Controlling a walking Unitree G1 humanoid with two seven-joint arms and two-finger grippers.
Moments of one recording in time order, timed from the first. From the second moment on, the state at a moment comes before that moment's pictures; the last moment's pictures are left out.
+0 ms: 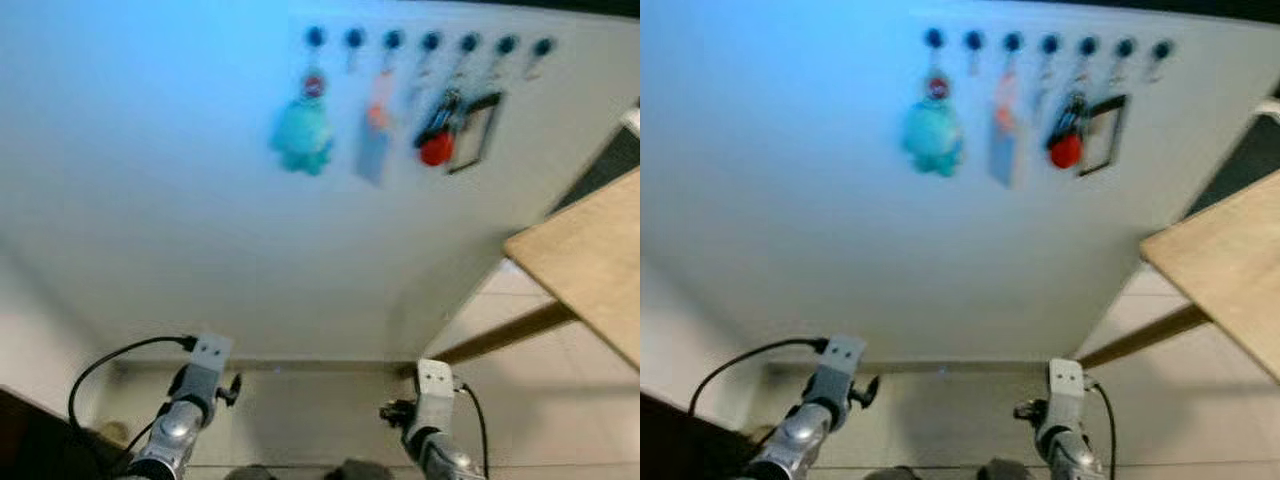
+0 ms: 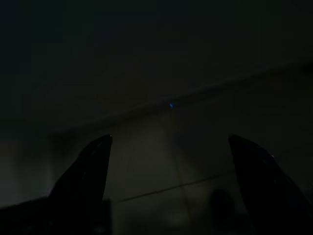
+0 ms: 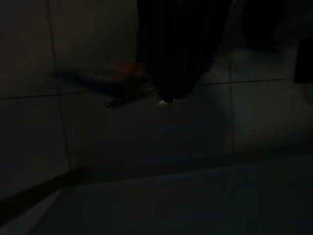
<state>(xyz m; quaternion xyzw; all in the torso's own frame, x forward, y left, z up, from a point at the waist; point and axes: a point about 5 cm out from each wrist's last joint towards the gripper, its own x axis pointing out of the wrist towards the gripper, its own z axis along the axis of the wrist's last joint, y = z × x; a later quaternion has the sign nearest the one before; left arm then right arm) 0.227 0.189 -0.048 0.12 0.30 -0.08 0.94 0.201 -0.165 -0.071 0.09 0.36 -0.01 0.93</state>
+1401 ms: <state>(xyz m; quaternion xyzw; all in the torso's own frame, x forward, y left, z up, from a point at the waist) 0.229 0.188 -0.047 0.13 0.30 -0.08 0.94 0.204 -0.165 -0.068 0.08 0.35 0.01 0.93</state>
